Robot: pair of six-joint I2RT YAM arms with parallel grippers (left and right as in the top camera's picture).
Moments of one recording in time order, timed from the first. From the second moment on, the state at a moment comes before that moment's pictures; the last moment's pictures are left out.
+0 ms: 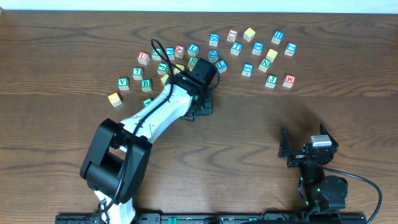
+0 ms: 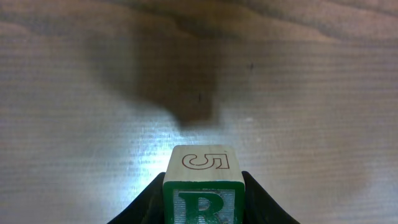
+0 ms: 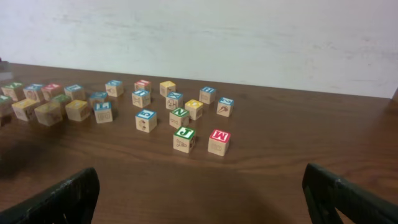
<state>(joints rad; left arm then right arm) -0.55 1.92 1.35 -0.74 0.03 -0.57 0.05 0.01 0.01 -0.07 -0.03 -0.05</state>
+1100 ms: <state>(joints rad) -0.55 1.98 1.35 -0.65 -0.03 -0.56 0.05 0.01 0.01 -0.07 -0.03 -0.05</state>
